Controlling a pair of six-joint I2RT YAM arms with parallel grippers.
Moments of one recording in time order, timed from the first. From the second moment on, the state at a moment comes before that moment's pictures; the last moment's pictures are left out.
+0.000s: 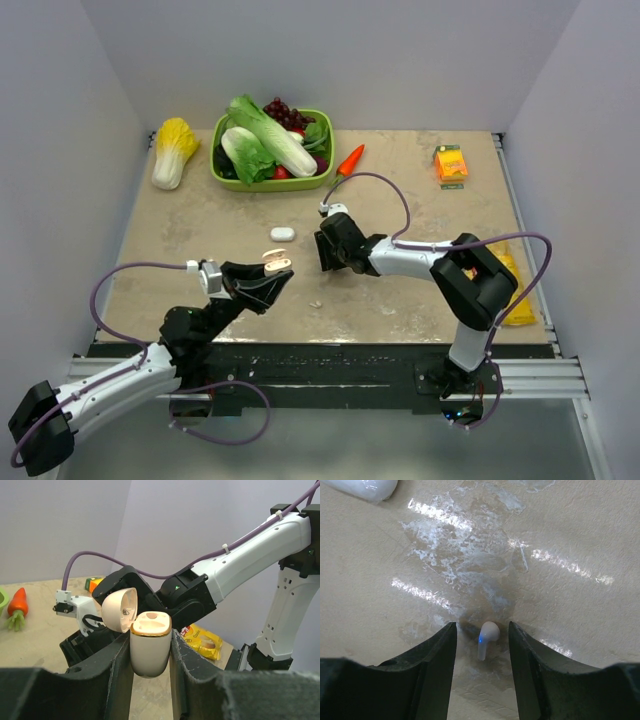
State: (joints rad) left arm -0.87 0.51 0.05 0.91 0.02 -0.36; right arm 0.80 1.80 1.01 -0.08 0.20 0.43
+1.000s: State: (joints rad) left arm -0.87 0.51 0.05 0.90 0.02 -0.35; right arm 0.80 1.83 1.04 -0.08 0.21 0.40
